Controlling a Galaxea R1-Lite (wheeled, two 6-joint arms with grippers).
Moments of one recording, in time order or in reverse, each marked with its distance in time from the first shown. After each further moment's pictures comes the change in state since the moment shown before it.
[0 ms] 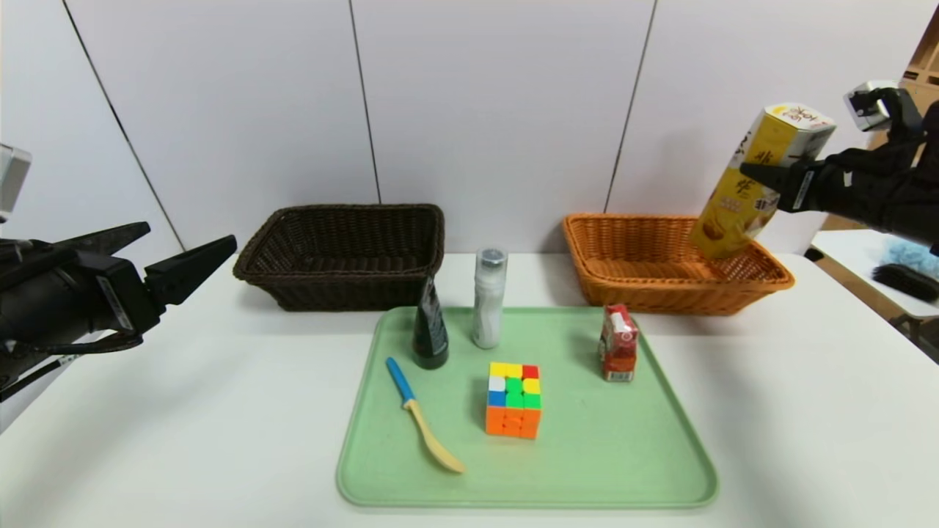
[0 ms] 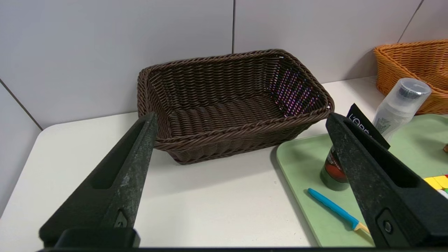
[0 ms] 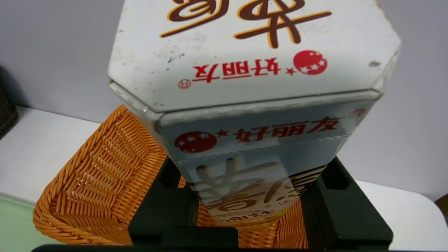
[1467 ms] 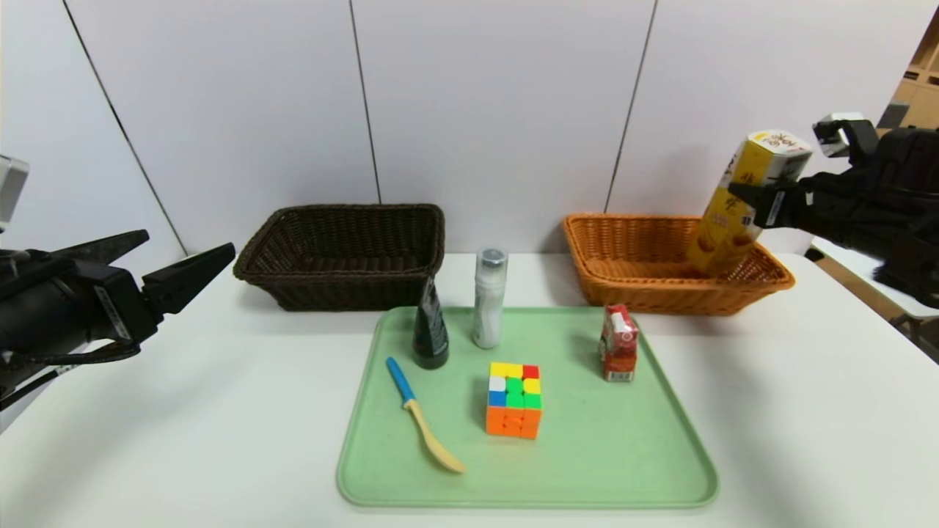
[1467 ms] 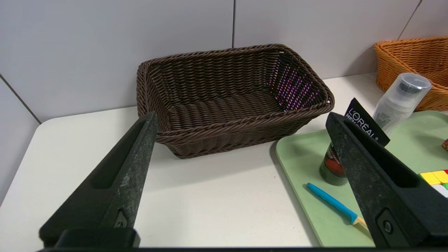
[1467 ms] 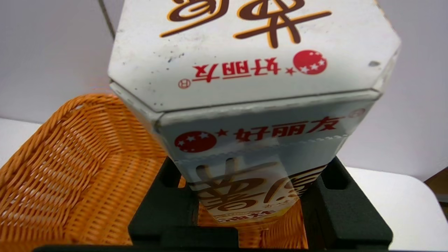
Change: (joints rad) left arm 0.000 -0.013 0.022 0.000 0.001 -0.006; right arm 0.010 0.110 0.006 -0.108 -0.119 -0.003
